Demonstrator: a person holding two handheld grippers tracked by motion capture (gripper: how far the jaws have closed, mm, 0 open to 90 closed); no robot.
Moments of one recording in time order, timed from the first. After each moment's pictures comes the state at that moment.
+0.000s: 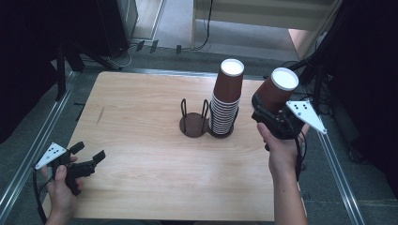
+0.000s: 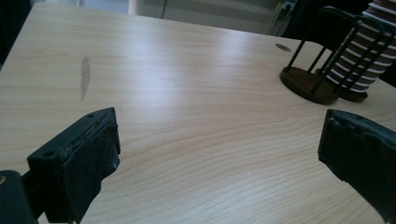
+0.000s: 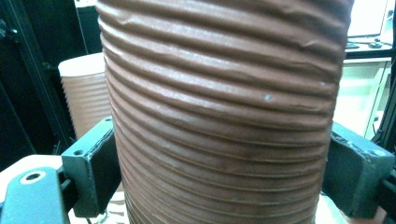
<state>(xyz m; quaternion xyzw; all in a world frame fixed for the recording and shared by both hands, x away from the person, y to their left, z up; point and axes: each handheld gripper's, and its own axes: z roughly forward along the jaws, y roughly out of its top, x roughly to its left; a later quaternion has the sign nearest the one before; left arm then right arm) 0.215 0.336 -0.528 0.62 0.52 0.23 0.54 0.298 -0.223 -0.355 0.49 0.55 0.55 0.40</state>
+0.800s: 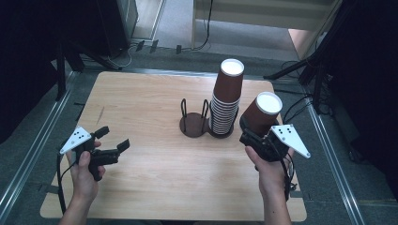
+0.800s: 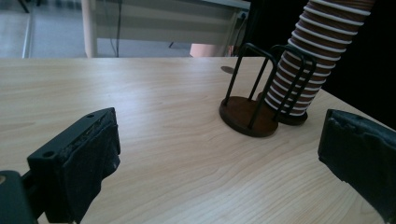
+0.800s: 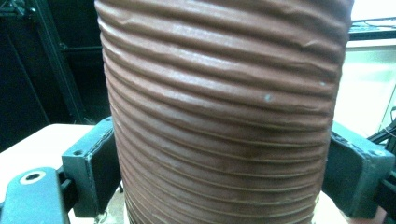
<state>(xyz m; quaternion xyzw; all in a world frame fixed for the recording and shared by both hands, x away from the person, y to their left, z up) 0.244 0.269 -0.479 0.65 0.45 0.22 0.57 0.264 -0.206 -0.400 0.48 0.57 0.55 0.38</state>
